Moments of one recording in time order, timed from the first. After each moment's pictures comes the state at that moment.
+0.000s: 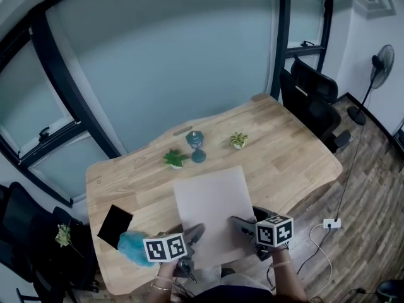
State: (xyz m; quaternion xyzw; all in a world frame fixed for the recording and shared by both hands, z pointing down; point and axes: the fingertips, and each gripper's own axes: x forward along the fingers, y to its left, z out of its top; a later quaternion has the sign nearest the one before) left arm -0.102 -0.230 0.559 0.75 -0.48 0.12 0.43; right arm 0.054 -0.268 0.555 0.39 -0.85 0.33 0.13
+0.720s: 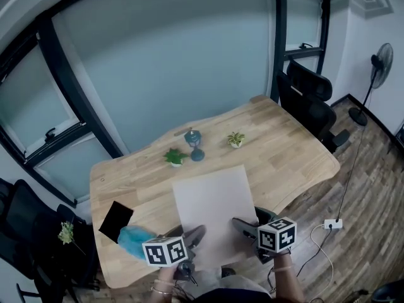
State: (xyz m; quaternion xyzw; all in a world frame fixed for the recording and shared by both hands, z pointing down) left arm -0.084 -0.192 0.529 0.76 -0.51 0.12 0.38; right arm 0.078 -0.228 0.527 0.39 -0.87 0.29 0.11
